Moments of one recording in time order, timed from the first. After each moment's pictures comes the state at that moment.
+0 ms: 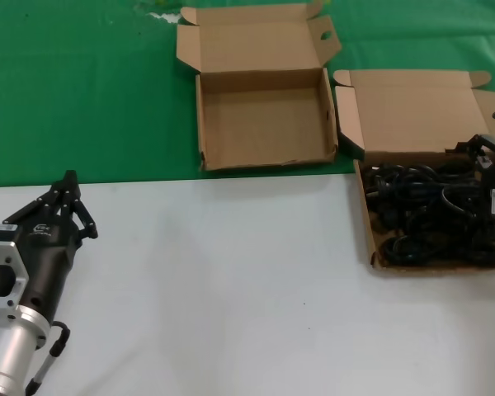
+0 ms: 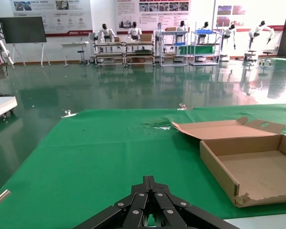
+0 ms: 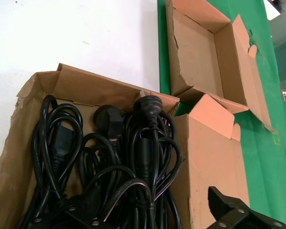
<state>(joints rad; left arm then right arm) 0.00 -0.30 1.60 -1.60 -1.80 0.00 0.00 0.81 0.70 -2.01 0.92 1.43 -0.84 -0.59</state>
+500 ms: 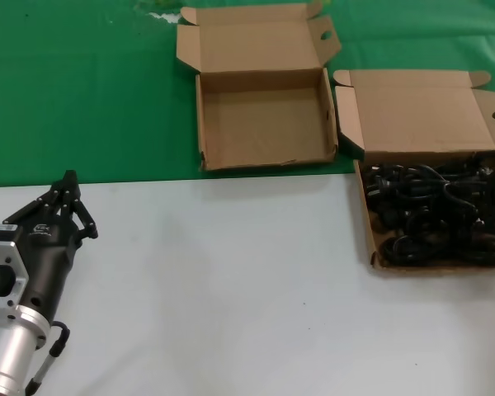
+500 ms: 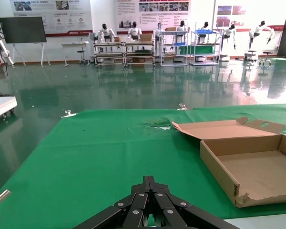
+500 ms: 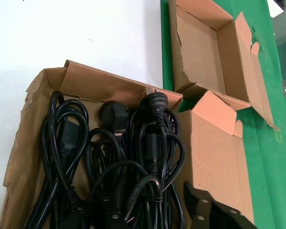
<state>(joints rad) 0.00 -0.30 1.60 -1.60 -1.80 0.00 0.00 0.79 0.72 -2.00 0.95 1.42 -0.85 -0.57</state>
